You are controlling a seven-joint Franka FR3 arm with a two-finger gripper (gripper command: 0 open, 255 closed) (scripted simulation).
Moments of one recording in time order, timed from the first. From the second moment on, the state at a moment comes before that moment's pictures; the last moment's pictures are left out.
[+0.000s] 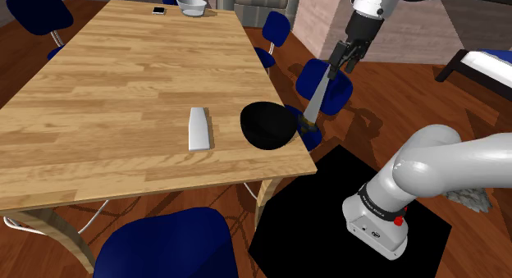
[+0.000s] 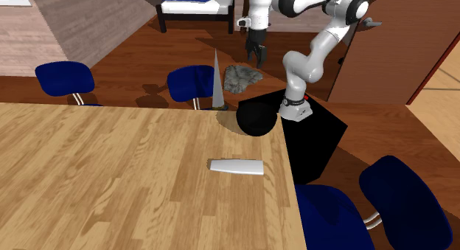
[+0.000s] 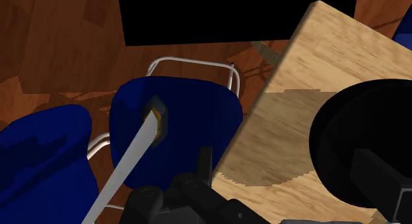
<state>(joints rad) 0.02 -0.83 -0.03 -2.45 -0.01 1.64 0.03</state>
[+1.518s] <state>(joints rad) 0.05 -0.23 0.37 -2.25 0.09 2.04 0.67</state>
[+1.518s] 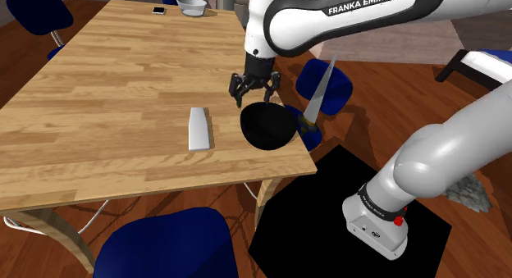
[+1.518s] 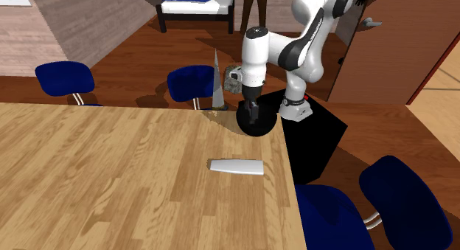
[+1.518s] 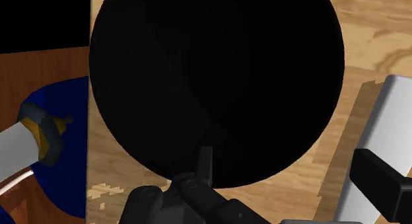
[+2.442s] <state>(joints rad) 0.15 0.37 0.43 -1.76 -0.17 2.08 1.12</state>
